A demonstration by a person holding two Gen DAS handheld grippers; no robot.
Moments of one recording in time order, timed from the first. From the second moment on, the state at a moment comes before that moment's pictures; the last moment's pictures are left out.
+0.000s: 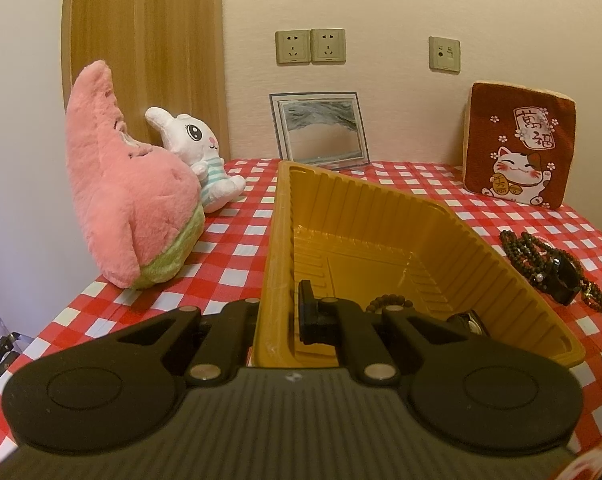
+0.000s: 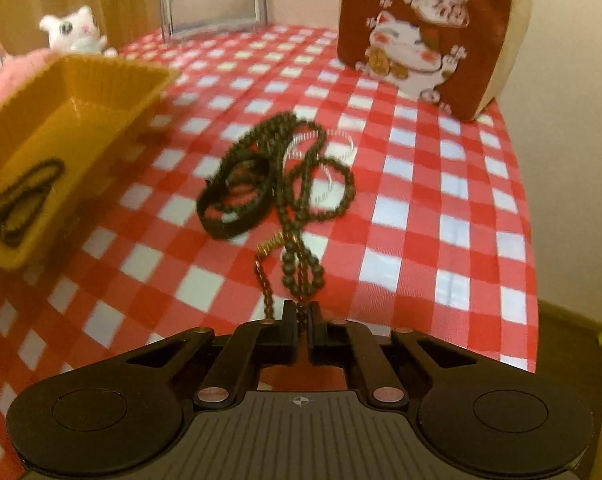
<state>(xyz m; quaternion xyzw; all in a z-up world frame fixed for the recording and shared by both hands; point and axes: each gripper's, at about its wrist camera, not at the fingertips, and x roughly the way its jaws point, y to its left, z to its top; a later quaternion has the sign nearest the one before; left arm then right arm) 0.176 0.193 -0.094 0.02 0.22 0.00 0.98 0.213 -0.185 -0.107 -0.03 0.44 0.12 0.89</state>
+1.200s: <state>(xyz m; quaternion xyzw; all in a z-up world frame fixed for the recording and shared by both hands) 0.175 0.194 -0.095 0.02 0.22 0.00 0.98 0.262 -0.036 -0.043 0.05 0.39 0.30 0.87</state>
